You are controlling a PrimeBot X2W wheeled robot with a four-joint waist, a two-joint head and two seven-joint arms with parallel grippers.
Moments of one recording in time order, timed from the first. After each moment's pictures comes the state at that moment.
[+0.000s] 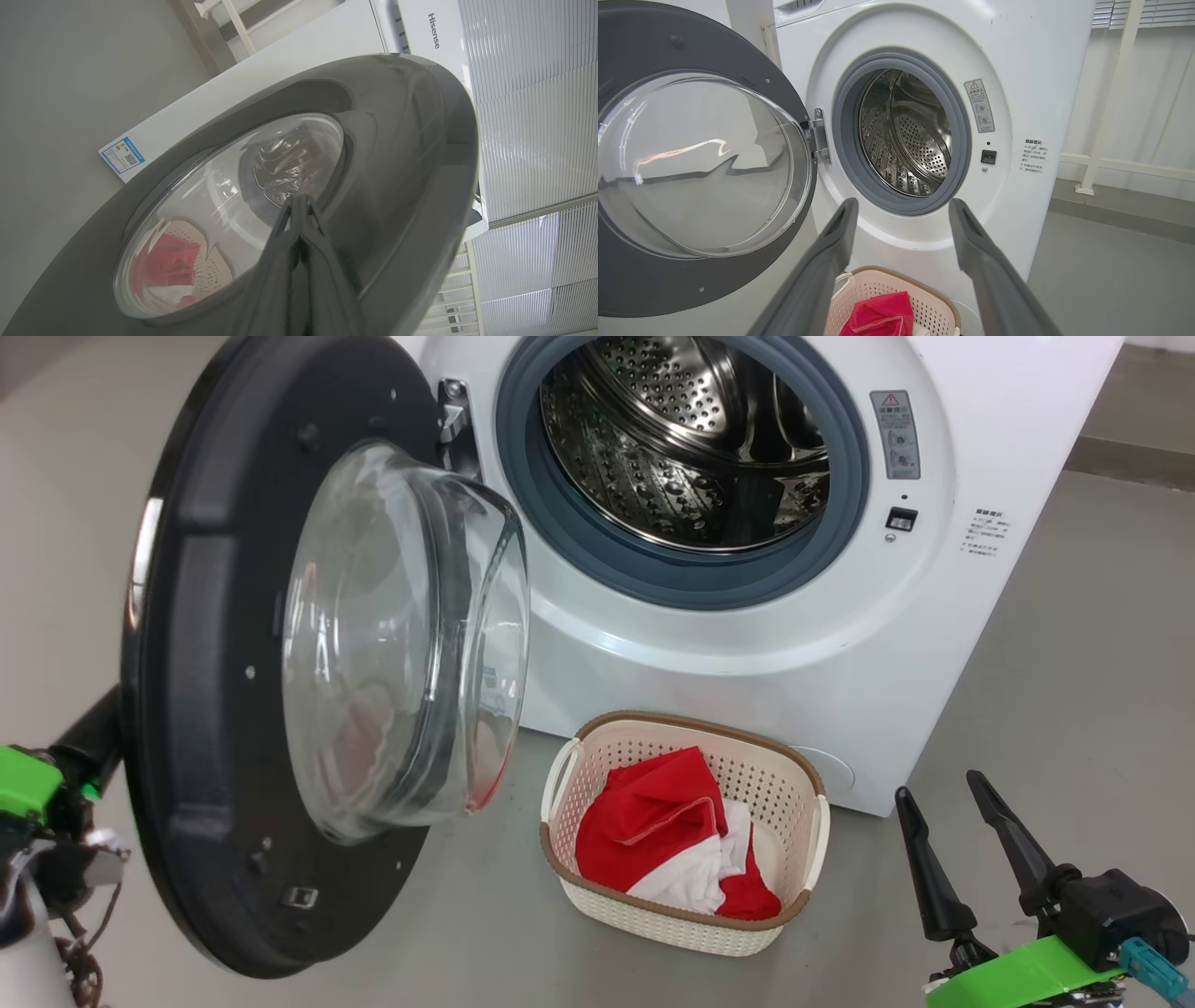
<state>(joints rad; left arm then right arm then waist) -0.57 0.05 0.57 0.39 -1.04 -0.03 0.84 0.04 -0.08 0.02 0.11 0.24 0.12 -0.26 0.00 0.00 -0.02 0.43</state>
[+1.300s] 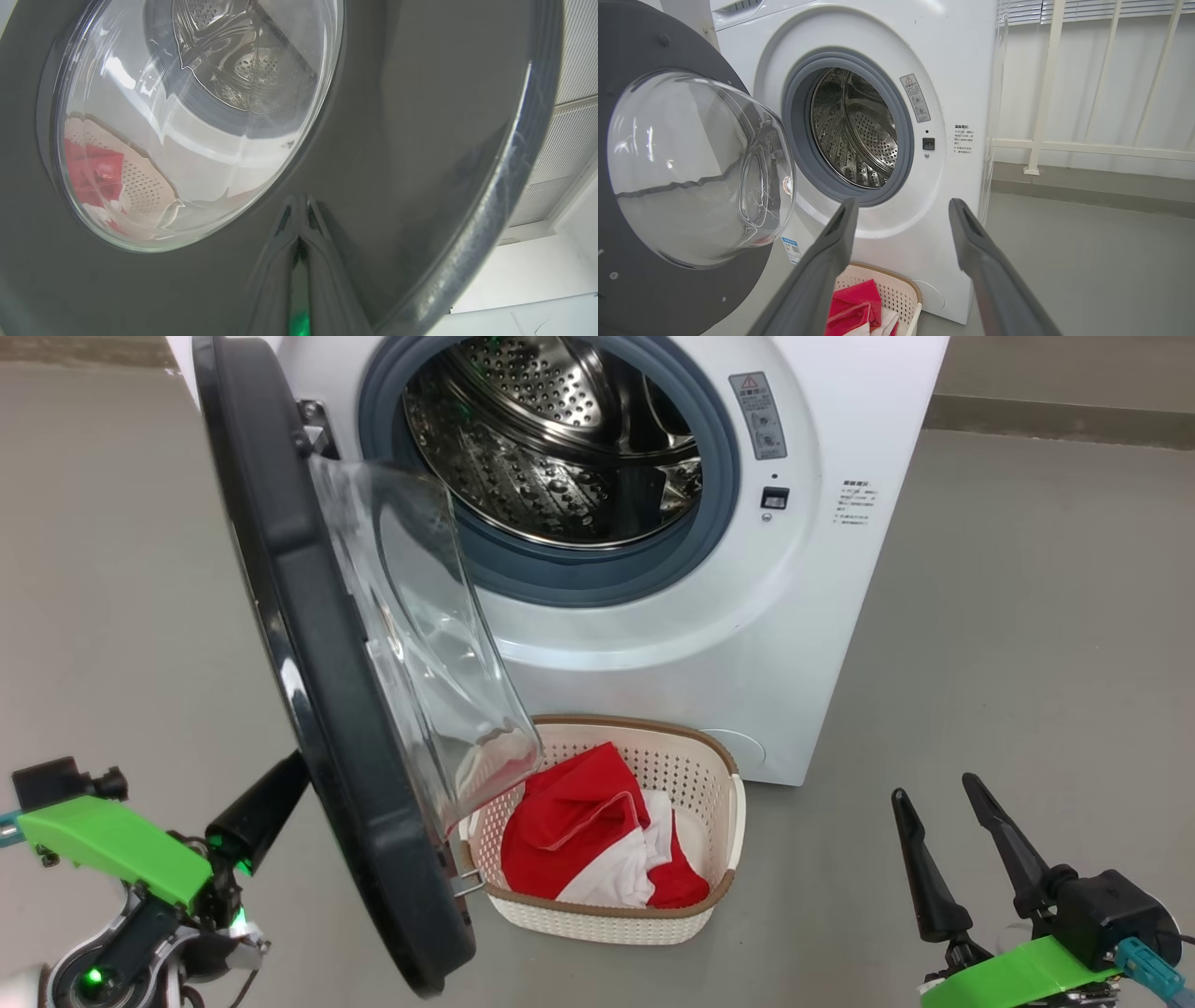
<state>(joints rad) -0.28 0.03 0.25 0.09 -1.32 0.08 0.75 0.04 -0.07 0.02 0.12 0.25 0.12 -0.26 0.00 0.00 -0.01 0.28</state>
